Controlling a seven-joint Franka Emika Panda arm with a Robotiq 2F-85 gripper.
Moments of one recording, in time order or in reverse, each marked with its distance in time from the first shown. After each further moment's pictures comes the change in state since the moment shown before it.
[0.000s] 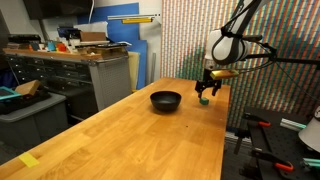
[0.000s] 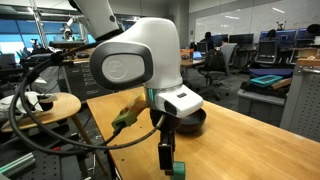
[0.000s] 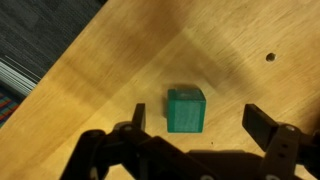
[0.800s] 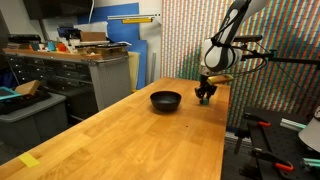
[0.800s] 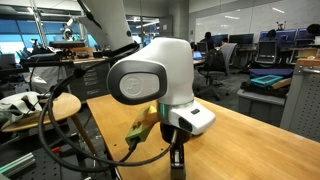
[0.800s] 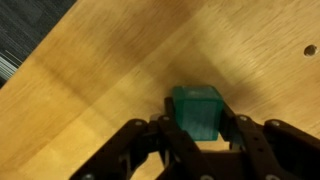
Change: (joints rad) arm 0.001 0.142 -0.010 0.104 0.051 -0.004 -0.096
